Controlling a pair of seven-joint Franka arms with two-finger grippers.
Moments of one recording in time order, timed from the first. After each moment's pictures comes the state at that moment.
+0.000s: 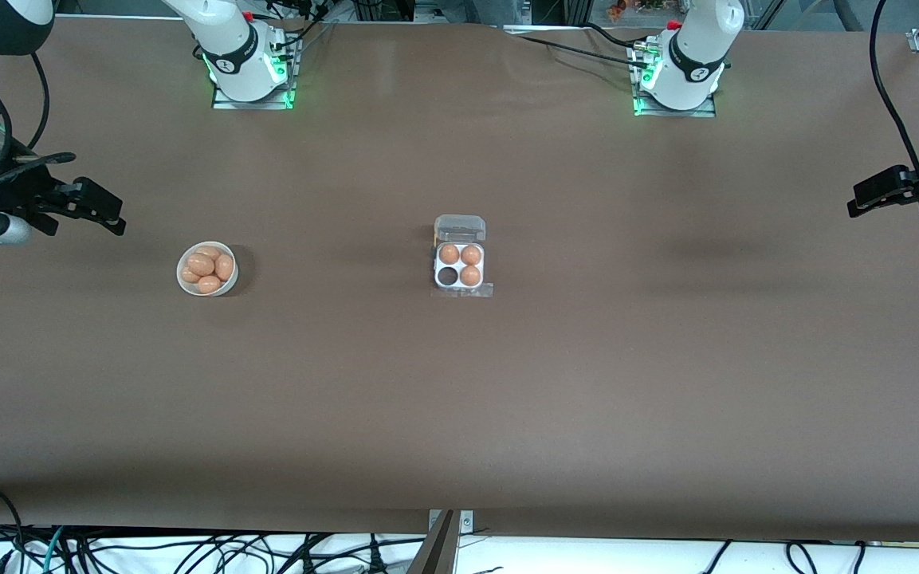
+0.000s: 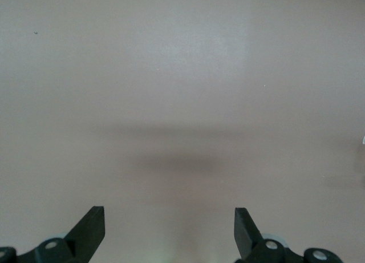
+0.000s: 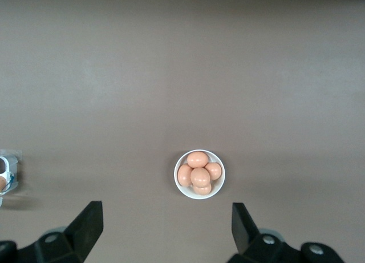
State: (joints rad) left arm 0.00 0.11 0.07 -1.44 0.00 1.45 0.00; right arm 0.01 0.06 0.04 -1.64 0.01 1.74 0.05
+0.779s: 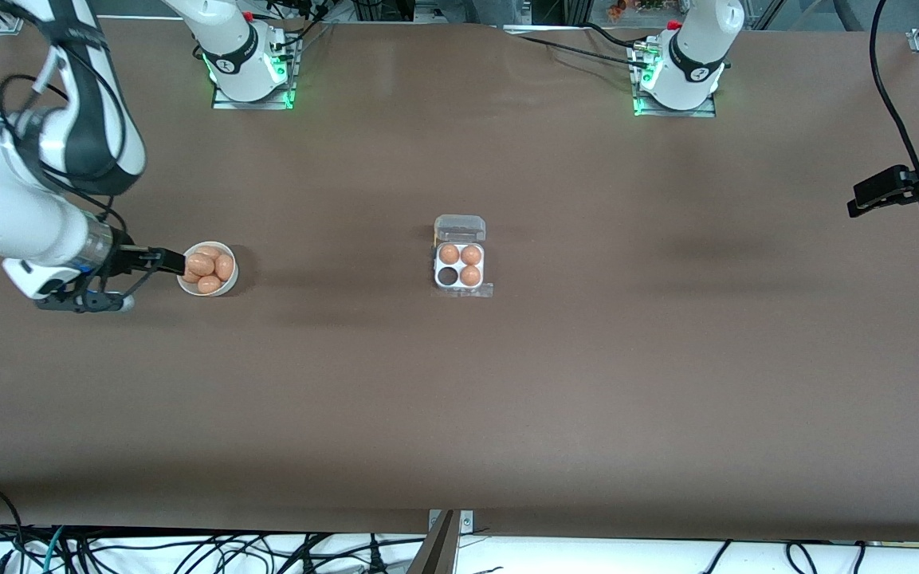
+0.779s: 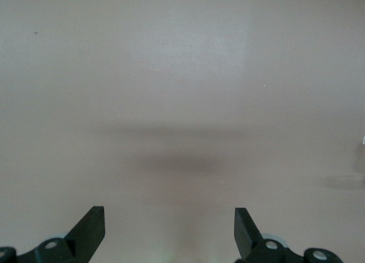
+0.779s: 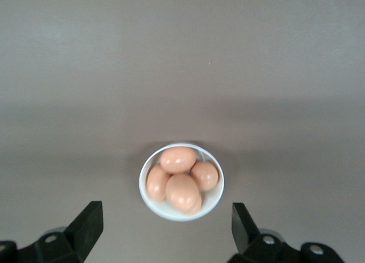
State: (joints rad) left arm 0.00 0.11 0.07 -1.44 0.00 1.45 0.00; right arm 0.00 0.24 0.01 -1.97 -0.02 2.11 0.03
